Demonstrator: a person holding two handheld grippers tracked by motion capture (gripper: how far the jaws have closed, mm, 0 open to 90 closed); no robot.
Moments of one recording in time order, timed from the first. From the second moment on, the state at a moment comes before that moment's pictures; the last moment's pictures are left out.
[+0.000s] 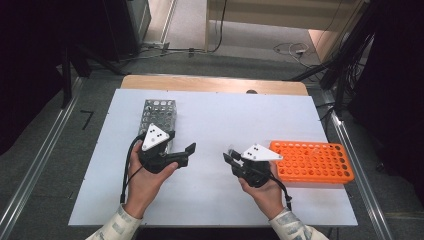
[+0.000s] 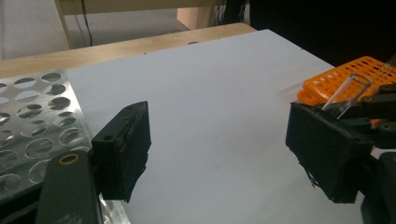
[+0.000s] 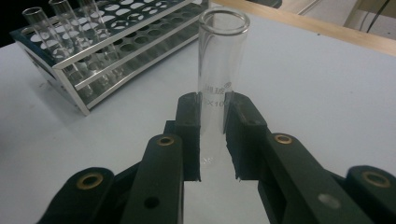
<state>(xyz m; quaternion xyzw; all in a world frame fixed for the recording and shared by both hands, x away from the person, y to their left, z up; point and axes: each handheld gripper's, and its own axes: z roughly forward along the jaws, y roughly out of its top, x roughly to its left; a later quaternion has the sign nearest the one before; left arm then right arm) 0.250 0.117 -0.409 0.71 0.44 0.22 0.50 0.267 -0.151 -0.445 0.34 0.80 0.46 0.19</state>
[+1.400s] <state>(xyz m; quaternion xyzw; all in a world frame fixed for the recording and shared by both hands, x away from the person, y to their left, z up) 0.243 0.061 -0.419 0.77 0.35 0.22 0.49 0.264 -0.108 -0.446 0.29 0.83 0.45 0.15</state>
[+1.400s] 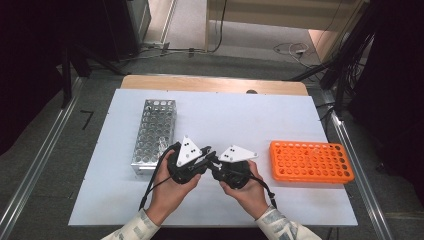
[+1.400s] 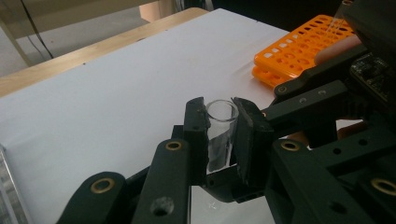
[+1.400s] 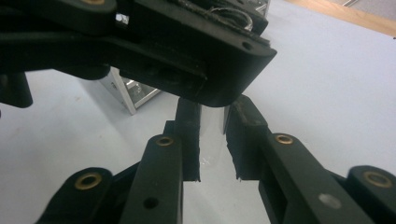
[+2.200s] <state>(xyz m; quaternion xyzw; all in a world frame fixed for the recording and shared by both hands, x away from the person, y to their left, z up) 0.271 0.103 -0.393 0.72 0.41 0.22 0.51 0.272 -0.127 -0.445 0.34 0.80 0.47 0.14</state>
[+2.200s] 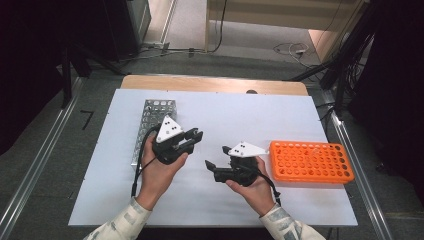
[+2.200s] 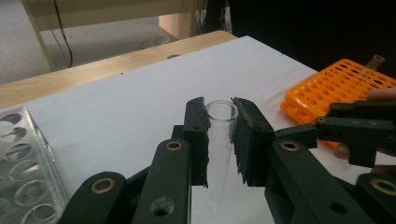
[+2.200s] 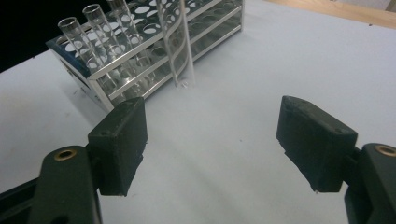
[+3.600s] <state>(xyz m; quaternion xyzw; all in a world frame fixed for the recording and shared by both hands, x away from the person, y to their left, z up) 0.289 0.170 -0.411 0.67 0.50 0.28 0.47 0.274 -0.137 -0.447 0.35 0.80 0.46 0.14</state>
